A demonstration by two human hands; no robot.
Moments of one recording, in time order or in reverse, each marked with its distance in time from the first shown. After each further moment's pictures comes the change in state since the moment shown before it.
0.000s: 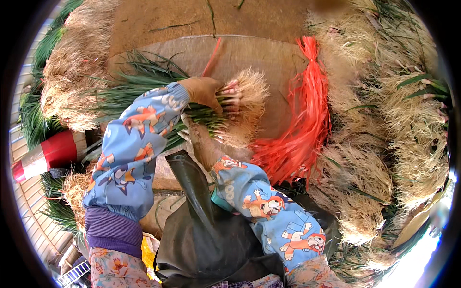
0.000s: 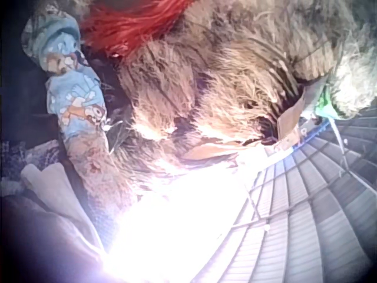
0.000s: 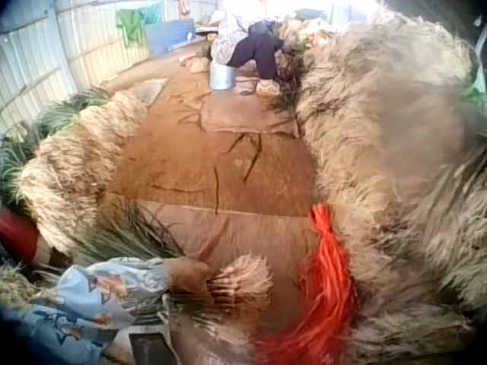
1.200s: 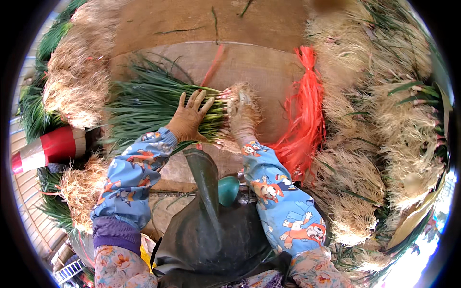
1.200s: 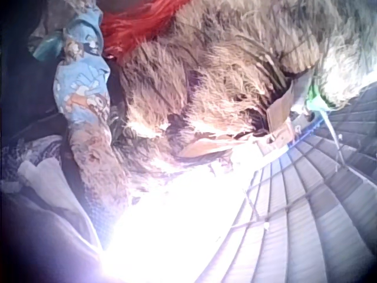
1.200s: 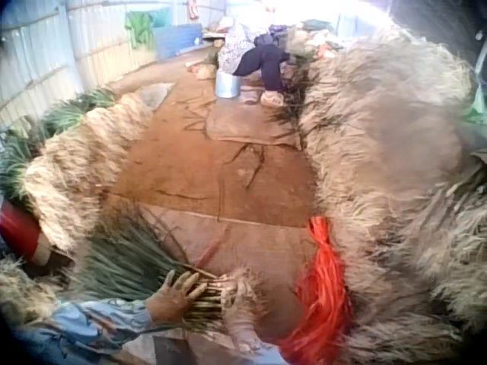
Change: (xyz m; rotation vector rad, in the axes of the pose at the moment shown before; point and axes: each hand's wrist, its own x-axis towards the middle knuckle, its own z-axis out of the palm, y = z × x) left_hand -0.030 -0.019 0.096 0.323 0.597 0.030; right_hand 0.054 -0.054 -0.117 -1.444 0.638 -1.126
